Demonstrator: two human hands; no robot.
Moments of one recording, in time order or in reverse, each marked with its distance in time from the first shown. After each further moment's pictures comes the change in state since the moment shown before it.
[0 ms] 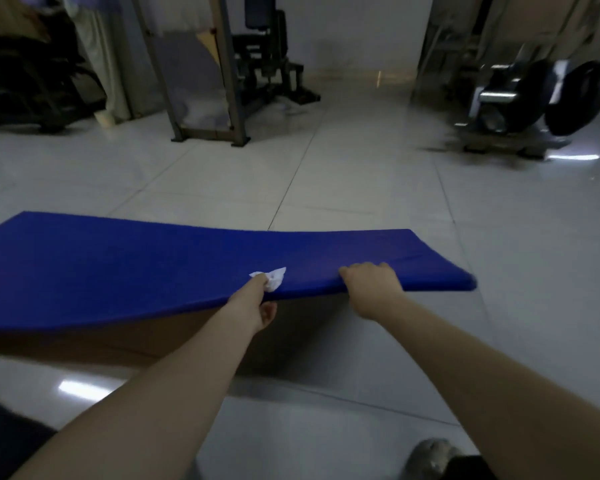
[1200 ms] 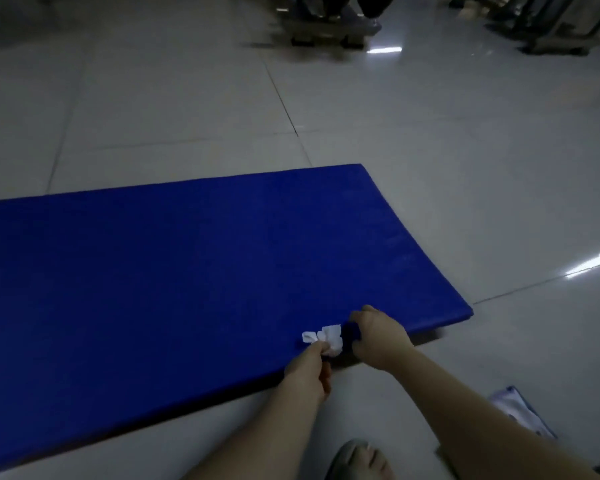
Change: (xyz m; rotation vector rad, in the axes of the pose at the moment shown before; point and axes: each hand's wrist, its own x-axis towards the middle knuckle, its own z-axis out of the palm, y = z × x) left_hand 0.055 -0.342 0.189 0.589 -0.285 -0.459; right_hand -0.153 0.175 0.250 0.478 -0.363 0.552
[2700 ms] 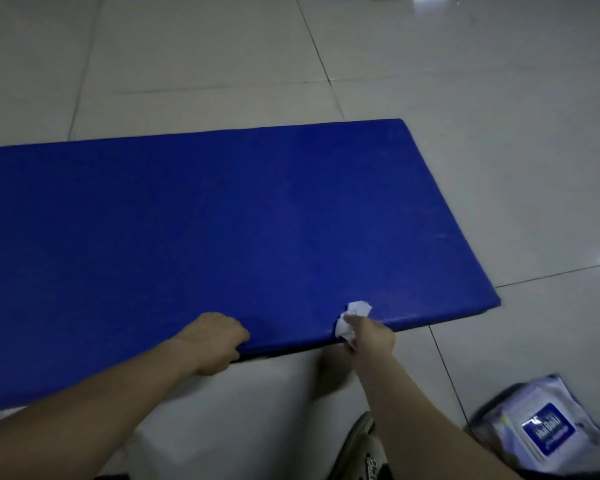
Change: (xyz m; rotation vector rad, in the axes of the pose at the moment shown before) left_hand 0.030 0.066 -0.202 2.234 -0.009 0.784; right_hand 0.014 -0.057 0.094 1.592 0.103 0.836
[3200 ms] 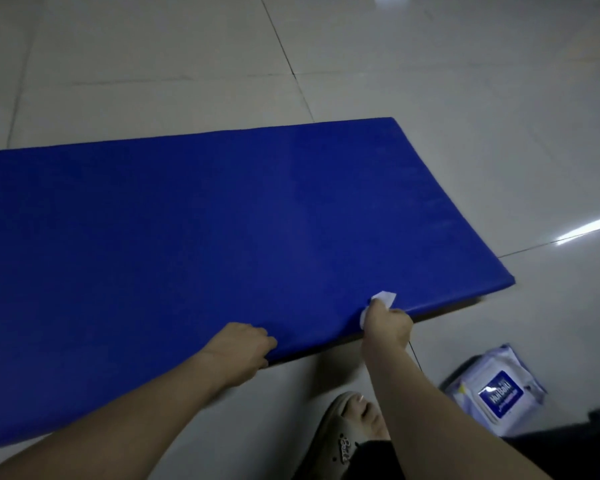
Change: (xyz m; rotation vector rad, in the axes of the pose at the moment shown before) left_hand 0.032 0.082 -0.003 0.004 0.079 0.167; right_hand 0.009 -0.019 -0.052 -0.063 0.447 -0.100
